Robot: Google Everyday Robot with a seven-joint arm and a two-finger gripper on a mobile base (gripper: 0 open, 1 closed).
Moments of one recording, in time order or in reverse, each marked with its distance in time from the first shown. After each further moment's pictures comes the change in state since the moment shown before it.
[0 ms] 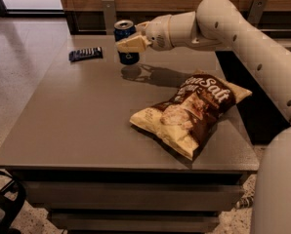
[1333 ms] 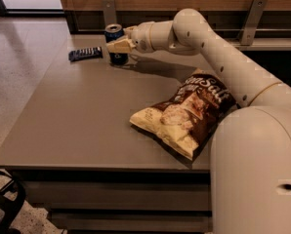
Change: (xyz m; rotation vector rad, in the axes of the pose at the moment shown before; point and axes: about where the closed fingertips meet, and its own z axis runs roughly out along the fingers) arm 0.024 -0.051 0.073 0.057 -0.025 -0.005
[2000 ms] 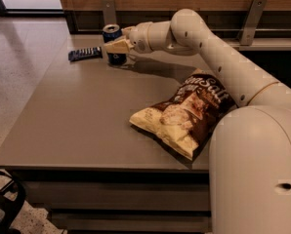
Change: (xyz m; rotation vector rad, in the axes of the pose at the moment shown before) arm 0.000 0.004 0.007 -0.012 -0.001 0.001
